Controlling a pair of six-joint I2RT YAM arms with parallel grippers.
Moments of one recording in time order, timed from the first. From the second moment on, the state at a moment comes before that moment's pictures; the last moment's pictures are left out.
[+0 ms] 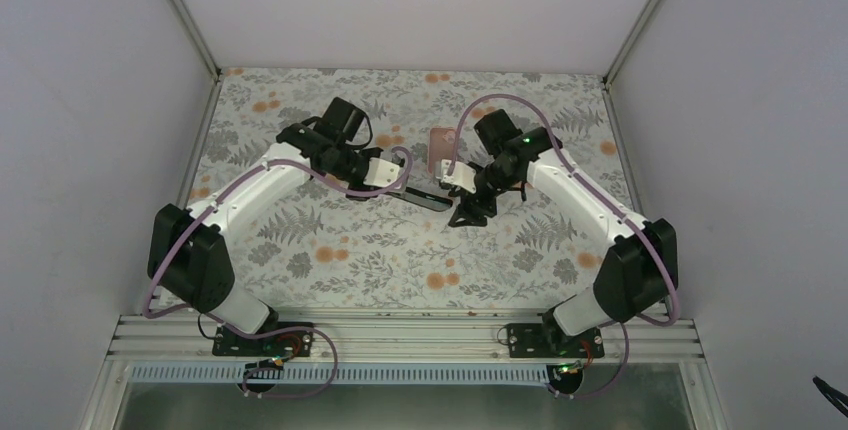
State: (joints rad) left arm -0.52 1.54 1.29 -0.82 0.66 1.19; right arm 0.50 1.50 1.28 -1.10 -0.55 -0.91
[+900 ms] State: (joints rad) left arm -0.52 1.54 1.29 -0.85 0.67 1.20; right arm 0.45 1.53 1.31 -1.05 -0.54 -0.91
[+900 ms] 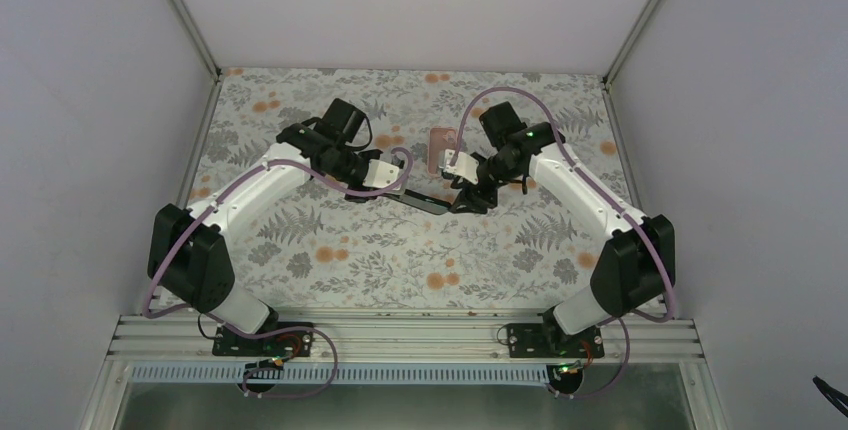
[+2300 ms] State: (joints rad) left arm -0.50 1.61 1.44 -0.82 0.78 1.13; right arm 0.44 1.52 1.27 -0.69 -0.57 -0.79
